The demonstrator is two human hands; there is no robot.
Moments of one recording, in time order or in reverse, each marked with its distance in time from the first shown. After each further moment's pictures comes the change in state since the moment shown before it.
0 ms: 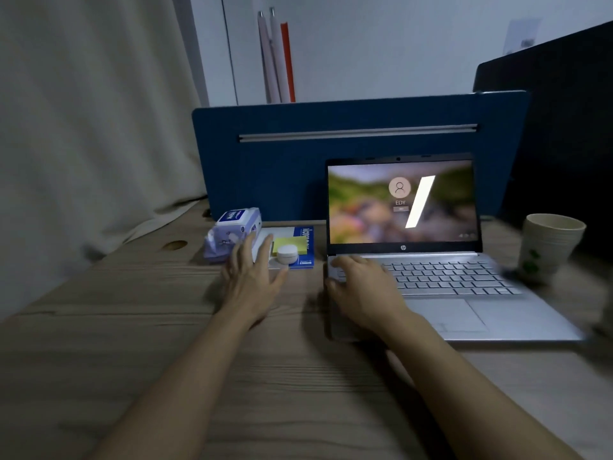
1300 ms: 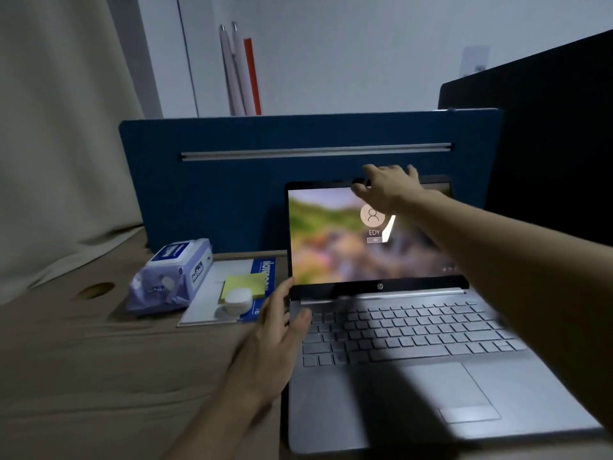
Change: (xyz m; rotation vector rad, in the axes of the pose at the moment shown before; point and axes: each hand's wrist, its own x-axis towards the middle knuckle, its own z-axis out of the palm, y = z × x) left_hand -0.001 0.088 0.030 -0.743 -0.324 0.044; right_hand 0.234 0.138 -0.101 -0.369 0.129 0.125
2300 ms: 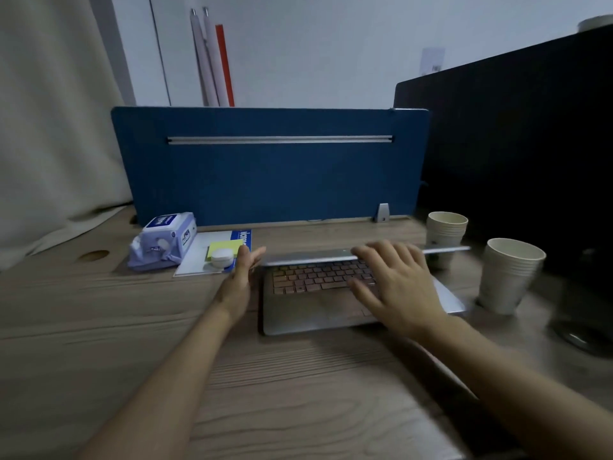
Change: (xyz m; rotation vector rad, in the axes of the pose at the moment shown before) left_hand -0.022 0.011 -0.012 -0.379 0.004 -0.100; right_hand -0.307 0.010 -0.013 0.010 0.340 -0.274
